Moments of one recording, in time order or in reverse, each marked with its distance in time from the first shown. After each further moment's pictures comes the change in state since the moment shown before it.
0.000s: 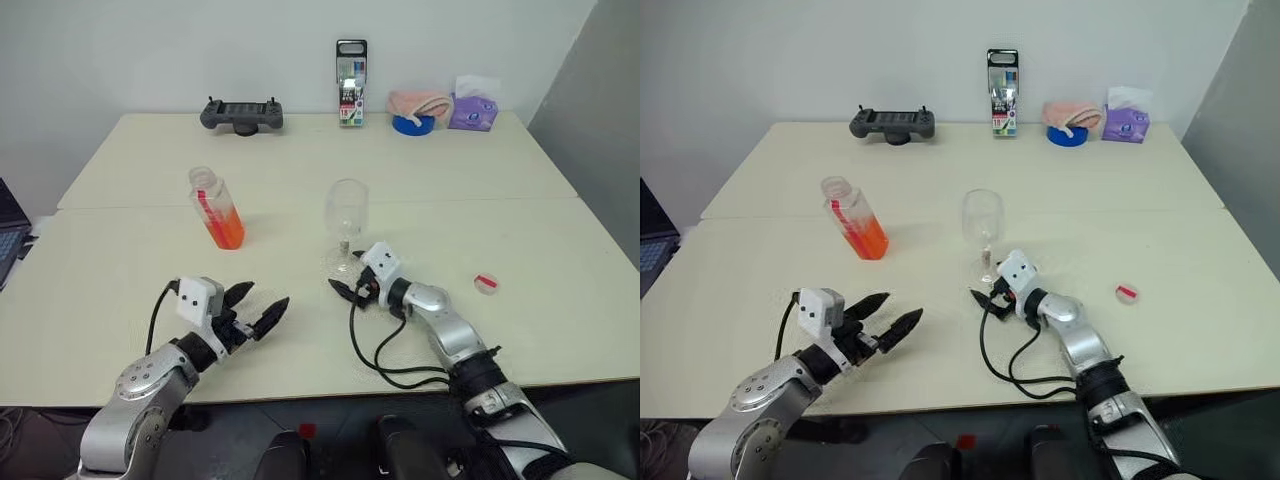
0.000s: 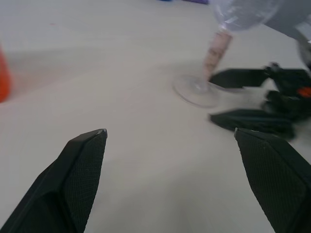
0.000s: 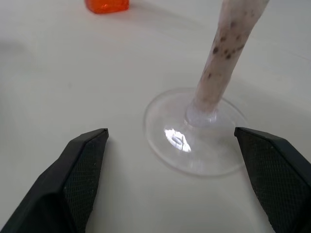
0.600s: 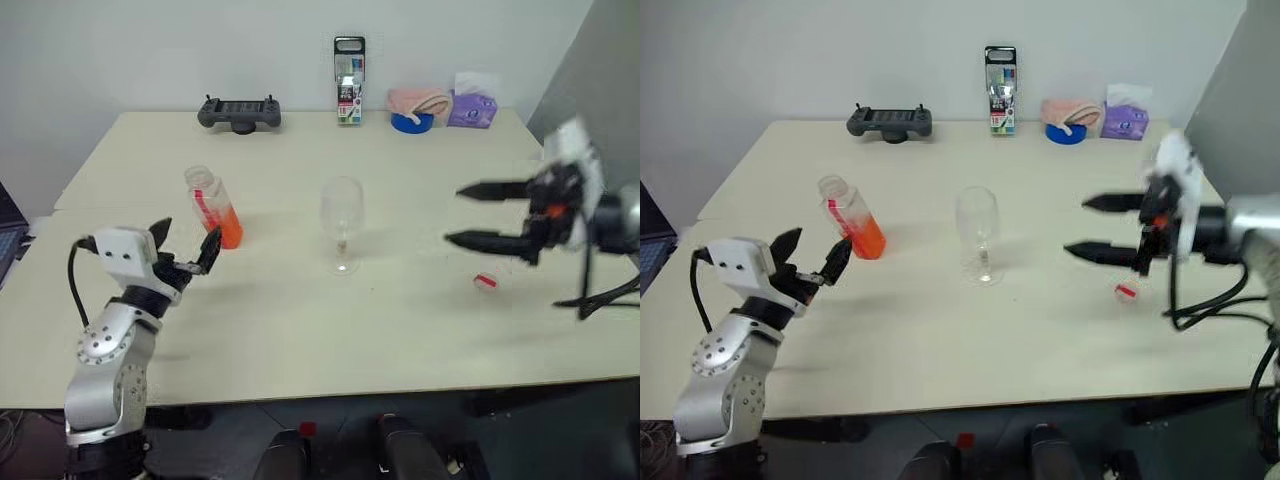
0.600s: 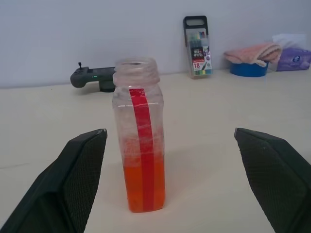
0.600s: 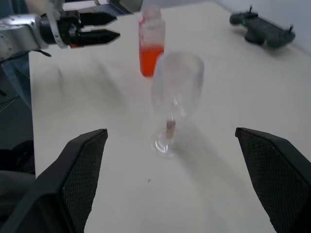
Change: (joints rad) left arm -0.205 0.065 0.167 0.140 0.074 -0.163 0.099; right arm -0.288 -0.755 -0.445 -0.556 0.690 0.811 0.506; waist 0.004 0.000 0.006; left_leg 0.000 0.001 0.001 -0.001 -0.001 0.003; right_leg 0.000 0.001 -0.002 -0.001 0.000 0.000
